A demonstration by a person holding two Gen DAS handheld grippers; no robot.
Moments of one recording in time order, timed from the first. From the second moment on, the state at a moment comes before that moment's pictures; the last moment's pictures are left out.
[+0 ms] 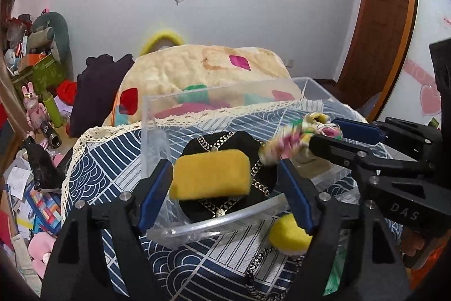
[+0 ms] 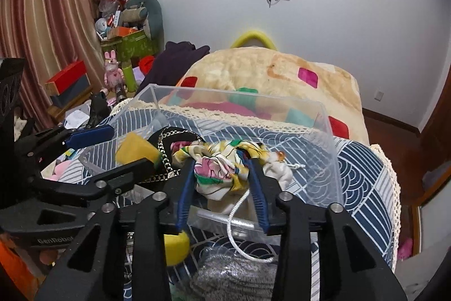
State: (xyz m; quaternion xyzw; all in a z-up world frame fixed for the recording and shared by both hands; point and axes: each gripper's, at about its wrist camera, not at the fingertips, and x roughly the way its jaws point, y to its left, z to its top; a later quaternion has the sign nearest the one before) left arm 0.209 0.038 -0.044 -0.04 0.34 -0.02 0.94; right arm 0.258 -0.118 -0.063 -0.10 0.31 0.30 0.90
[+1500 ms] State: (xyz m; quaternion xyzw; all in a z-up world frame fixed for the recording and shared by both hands) left arm 0.142 0.006 -0.111 -0.07 0.38 -0.05 0.92; right arm 0.216 -0.185 -0.130 -0.06 0.36 0.26 0.89
